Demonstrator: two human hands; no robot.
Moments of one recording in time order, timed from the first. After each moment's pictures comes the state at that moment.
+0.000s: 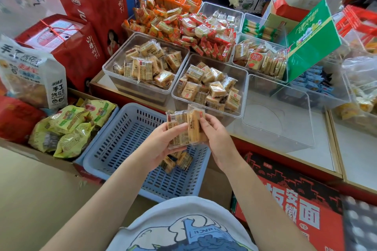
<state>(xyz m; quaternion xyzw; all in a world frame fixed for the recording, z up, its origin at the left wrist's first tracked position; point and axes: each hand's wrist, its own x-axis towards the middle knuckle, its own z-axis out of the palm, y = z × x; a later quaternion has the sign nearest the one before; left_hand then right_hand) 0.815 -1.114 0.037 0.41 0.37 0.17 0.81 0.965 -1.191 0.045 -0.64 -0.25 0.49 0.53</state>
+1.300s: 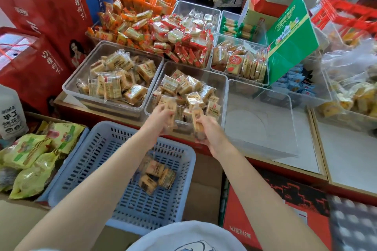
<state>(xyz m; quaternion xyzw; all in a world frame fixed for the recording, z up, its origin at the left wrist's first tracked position) 0.942 -1.015 0.016 0.48 0.50 0.14 0.70 1.074 -1.129 0.027 -0.72 -0.12 0.49 0.48</state>
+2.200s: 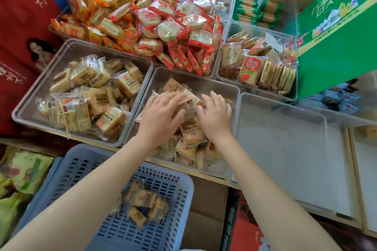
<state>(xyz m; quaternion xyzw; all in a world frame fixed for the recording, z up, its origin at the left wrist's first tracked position) 1.062 -0.889 -0.059 0.91 0.34 0.11 0.21 1.227 -0.978 -0.071 -0.86 -0.44 0.16 0.18</state>
